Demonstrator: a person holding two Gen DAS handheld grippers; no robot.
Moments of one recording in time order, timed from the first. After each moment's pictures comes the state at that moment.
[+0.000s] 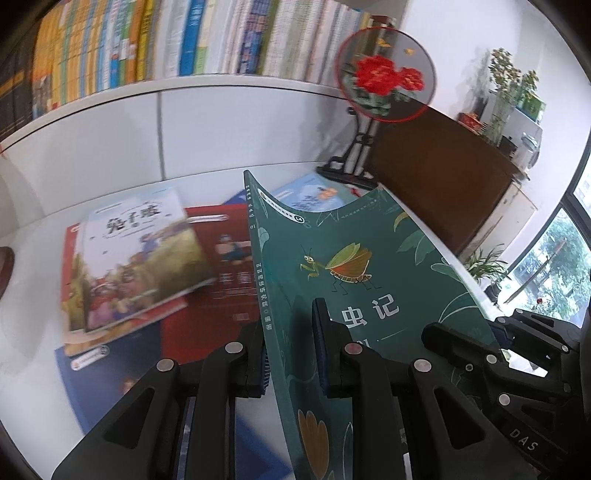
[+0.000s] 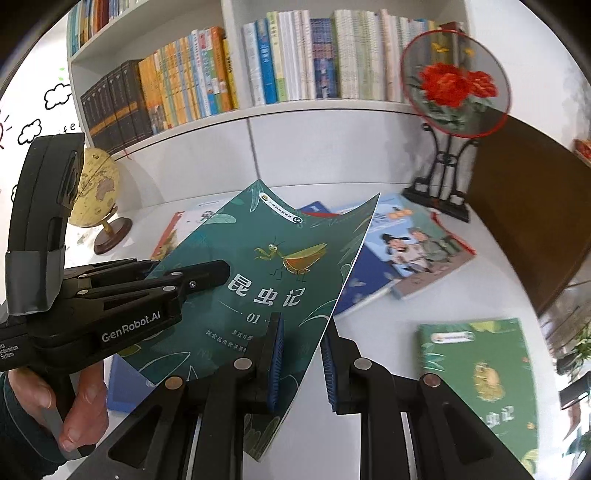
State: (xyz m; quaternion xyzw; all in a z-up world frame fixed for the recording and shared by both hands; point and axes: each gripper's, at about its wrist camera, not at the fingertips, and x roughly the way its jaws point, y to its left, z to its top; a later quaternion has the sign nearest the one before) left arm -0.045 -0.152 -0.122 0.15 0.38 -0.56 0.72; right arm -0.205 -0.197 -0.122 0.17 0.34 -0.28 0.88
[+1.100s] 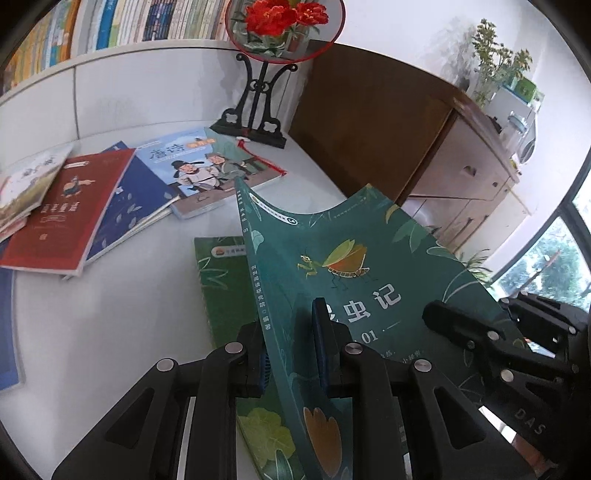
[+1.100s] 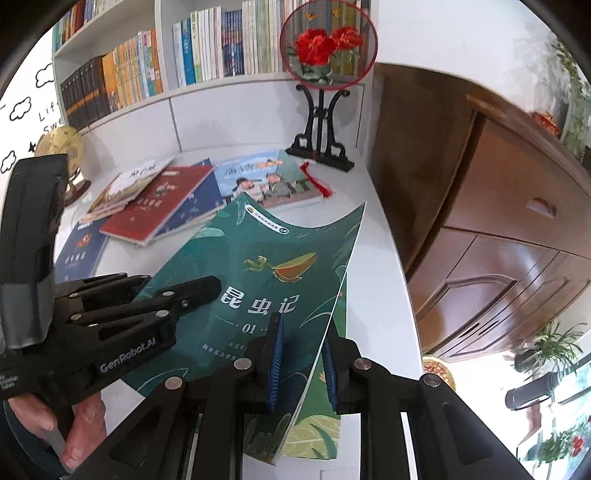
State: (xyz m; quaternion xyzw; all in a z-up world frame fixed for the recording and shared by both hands) left arm -0.261 -0.240 -0.161 0.12 0.41 -0.54 0.72; right arm -0.413 -0.302 -0.159 0.14 0.41 -0.29 0.86
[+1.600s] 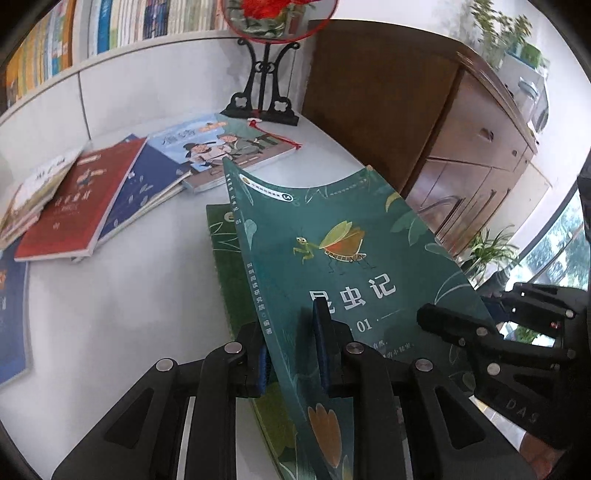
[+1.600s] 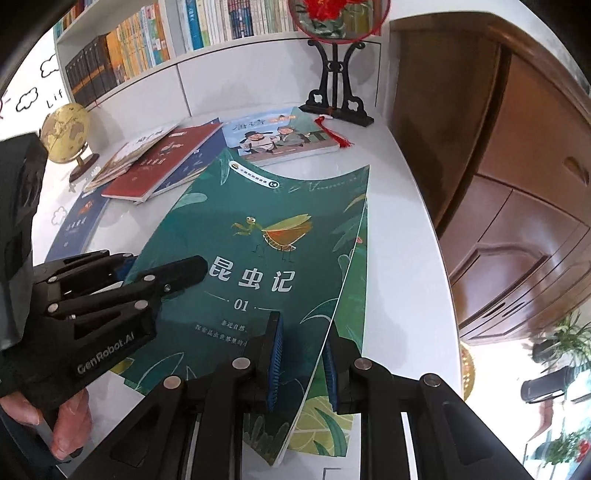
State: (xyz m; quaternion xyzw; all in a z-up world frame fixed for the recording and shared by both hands) left arm -0.278 -0.236 -0.186 0.18 0.40 -0.52 0.73; right arm -0.417 -0.309 -0.203 0.17 0.43 -0.25 0.85
